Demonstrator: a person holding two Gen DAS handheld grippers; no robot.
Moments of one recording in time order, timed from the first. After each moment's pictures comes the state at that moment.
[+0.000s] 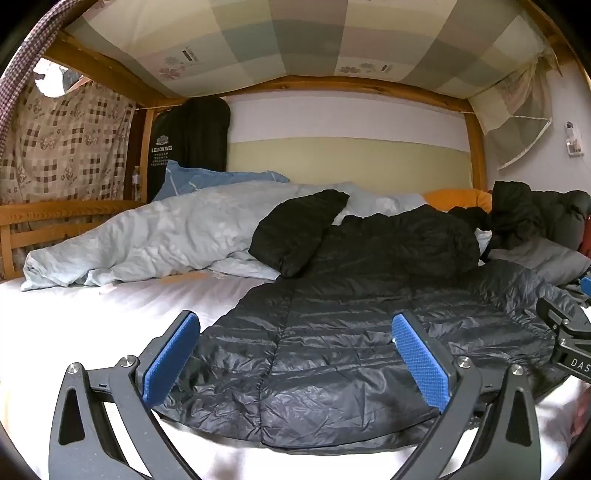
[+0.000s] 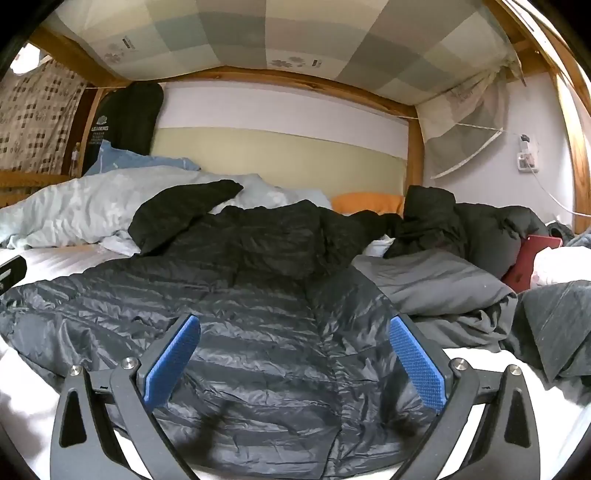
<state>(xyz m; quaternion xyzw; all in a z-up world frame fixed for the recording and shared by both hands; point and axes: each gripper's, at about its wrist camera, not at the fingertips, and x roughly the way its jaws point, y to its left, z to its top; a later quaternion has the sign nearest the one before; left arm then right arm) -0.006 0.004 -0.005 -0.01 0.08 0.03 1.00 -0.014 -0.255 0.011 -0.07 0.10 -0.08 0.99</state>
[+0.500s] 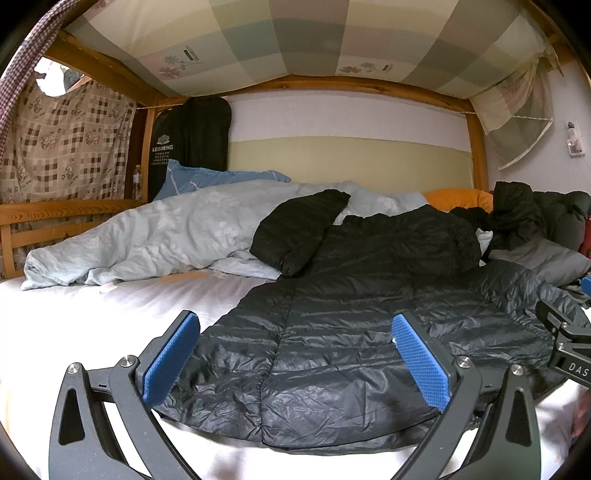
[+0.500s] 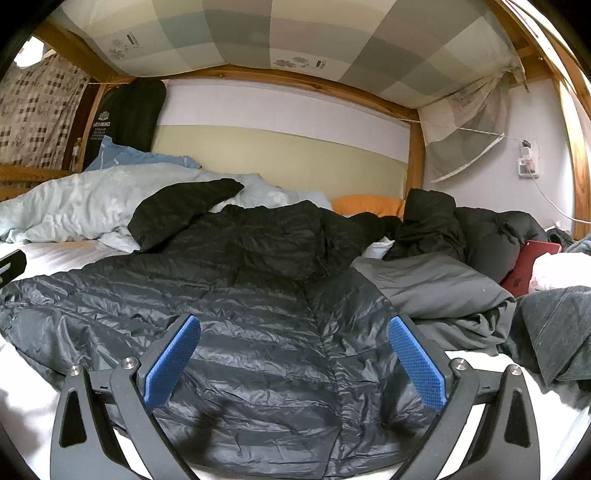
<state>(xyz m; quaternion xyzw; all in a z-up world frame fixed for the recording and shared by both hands) -0.007 0.004 -0.004 -0.01 0.08 0.03 1.00 -0.009 -0.258 0.014 -0.07 0.10 -0.08 0.99</state>
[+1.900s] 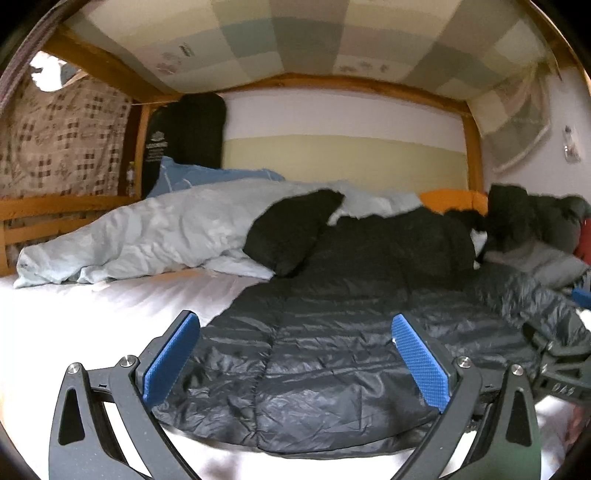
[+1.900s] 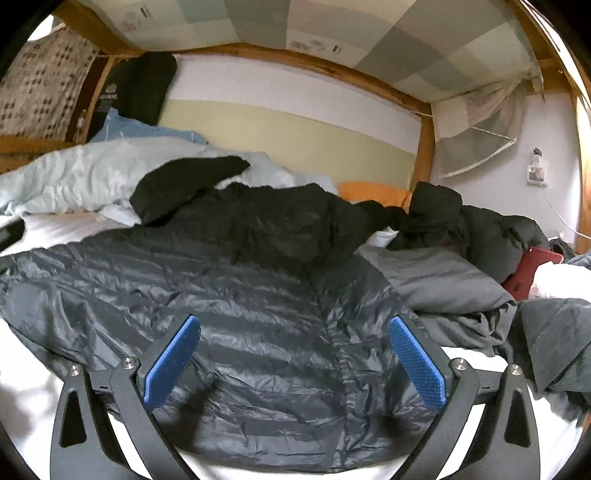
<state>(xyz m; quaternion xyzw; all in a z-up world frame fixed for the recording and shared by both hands) -0.011 0.011 -0.002 -0.02 0.07 0.01 1.00 0.001 -0.242 0.002 -0.11 0.16 -0.07 0.98</state>
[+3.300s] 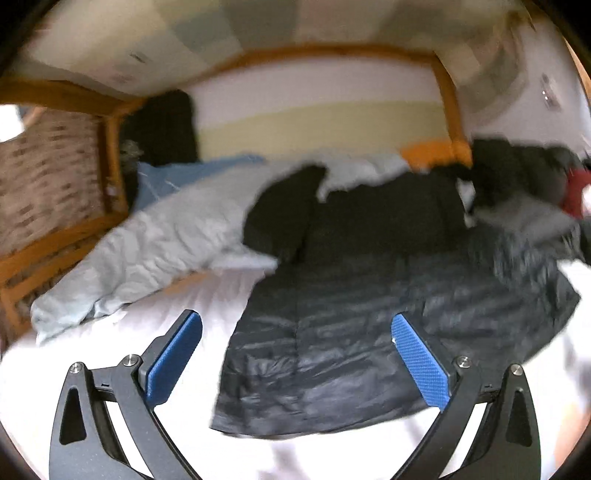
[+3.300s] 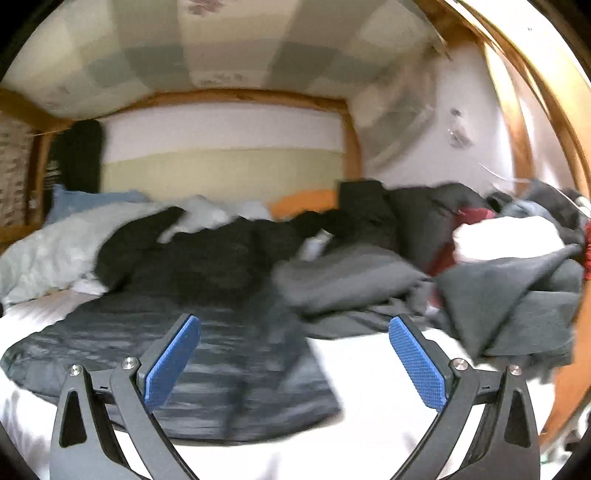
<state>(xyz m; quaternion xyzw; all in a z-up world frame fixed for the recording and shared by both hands) 0.002 0.025 0.063 0.10 0.19 -0.02 0.98 -0.076 -0.342 0.062 0.02 0.14 -0.16 0.98</state>
